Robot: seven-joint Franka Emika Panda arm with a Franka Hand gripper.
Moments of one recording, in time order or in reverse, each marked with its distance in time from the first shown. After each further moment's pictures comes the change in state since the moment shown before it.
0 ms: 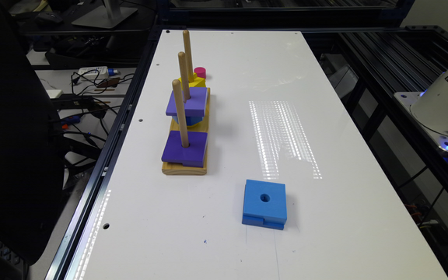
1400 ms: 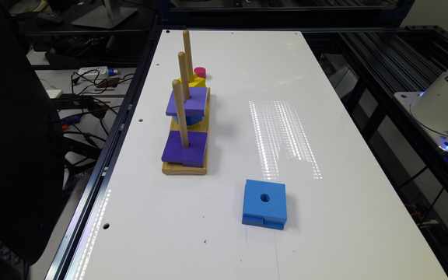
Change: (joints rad) arm 0.000 0.033 0.004 -0.008 0.000 0.038 0.000
